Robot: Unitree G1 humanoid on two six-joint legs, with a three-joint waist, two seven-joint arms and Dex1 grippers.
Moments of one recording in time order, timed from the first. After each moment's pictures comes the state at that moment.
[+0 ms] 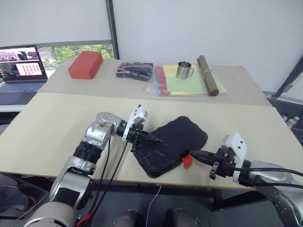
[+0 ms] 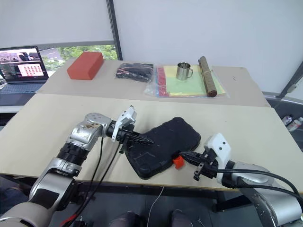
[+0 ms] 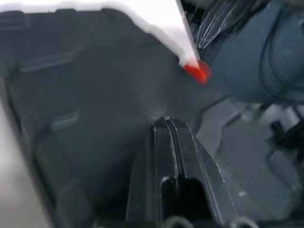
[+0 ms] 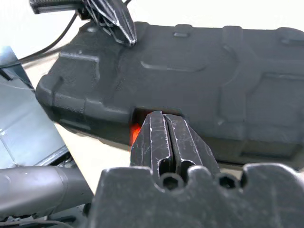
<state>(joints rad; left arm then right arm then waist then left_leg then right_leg) -0.86 0.40 -0.27 0.45 -0.17 0.33 -1.46 0.00 -0.70 -0.16 -0.68 0.62 0.82 0.67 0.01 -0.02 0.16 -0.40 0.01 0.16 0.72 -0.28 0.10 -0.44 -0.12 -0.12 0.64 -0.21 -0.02</state>
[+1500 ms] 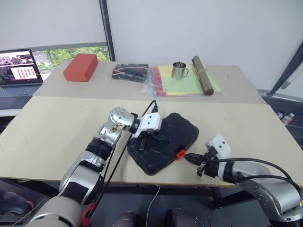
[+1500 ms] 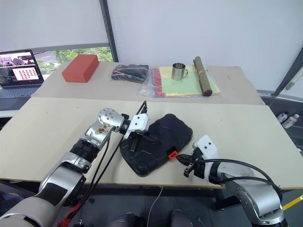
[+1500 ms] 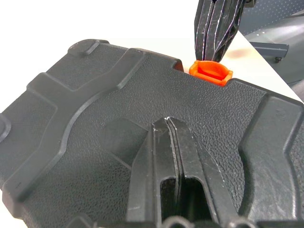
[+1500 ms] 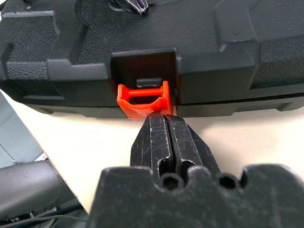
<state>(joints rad) -0.93 0.33 -0.36 0.61 -0.04 -0.11 -1.41 -0.06 -0.64 -0.05 -0.60 0.57 0.92 0.56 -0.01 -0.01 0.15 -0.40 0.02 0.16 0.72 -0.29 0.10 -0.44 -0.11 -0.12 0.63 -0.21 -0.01</state>
